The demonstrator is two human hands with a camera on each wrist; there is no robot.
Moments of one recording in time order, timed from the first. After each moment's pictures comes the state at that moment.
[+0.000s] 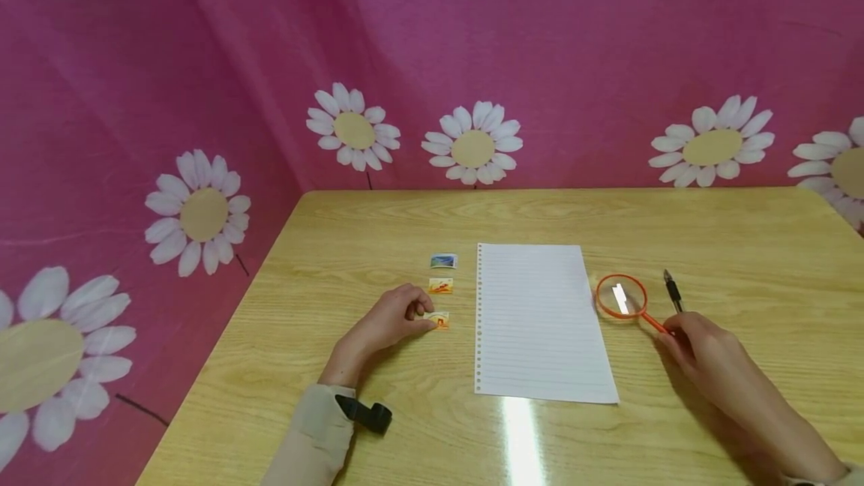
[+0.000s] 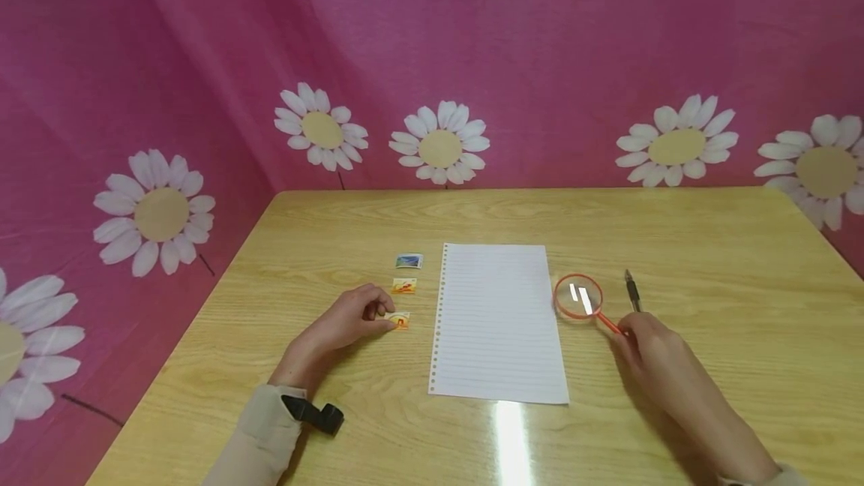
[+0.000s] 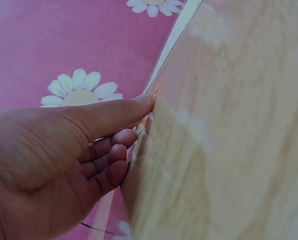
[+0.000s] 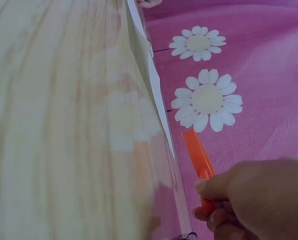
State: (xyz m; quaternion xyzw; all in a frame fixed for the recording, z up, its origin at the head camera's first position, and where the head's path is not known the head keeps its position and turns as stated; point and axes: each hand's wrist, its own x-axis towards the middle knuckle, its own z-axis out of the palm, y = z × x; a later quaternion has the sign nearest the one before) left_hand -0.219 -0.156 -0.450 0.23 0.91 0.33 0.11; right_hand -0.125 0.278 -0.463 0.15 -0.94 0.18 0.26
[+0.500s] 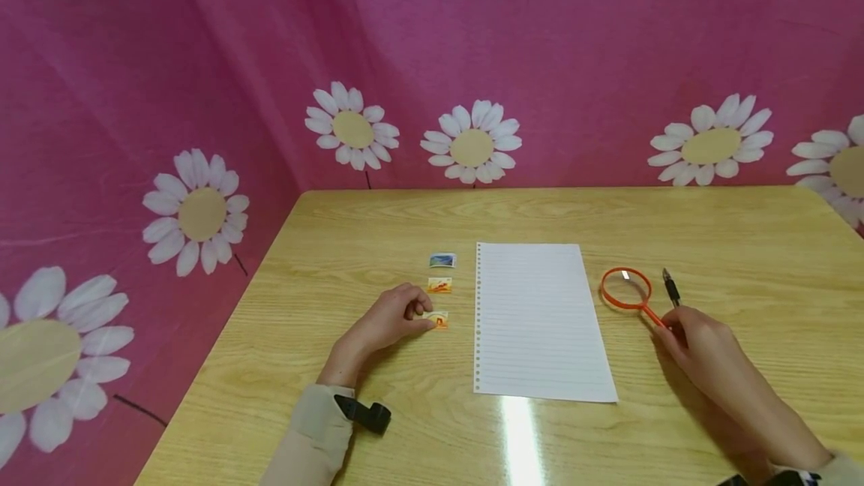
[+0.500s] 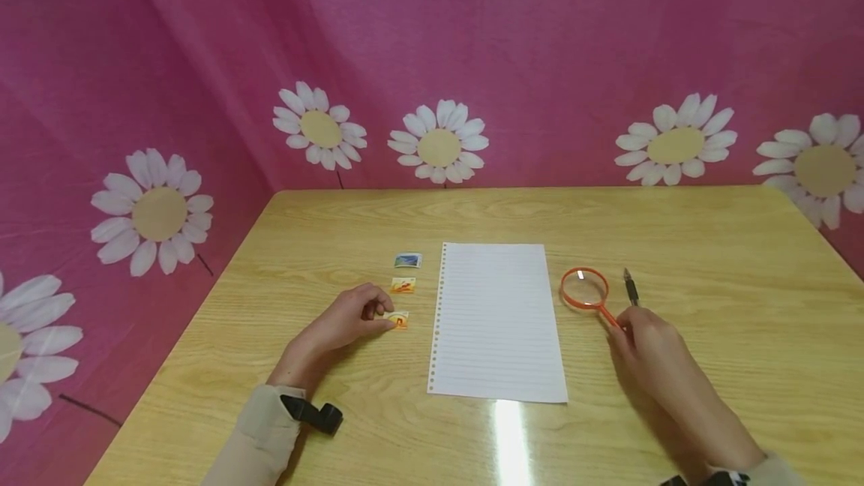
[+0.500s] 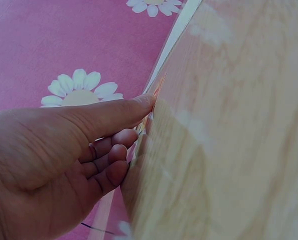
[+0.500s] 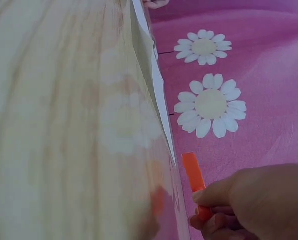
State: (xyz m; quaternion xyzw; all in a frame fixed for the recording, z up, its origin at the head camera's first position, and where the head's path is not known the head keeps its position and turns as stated) left_hand -0.218 -0.156 -0.450 0.23 0.91 0.34 0.11; right_hand -0.129 0.272 -0.459 0.10 -0.95 0.19 0.23
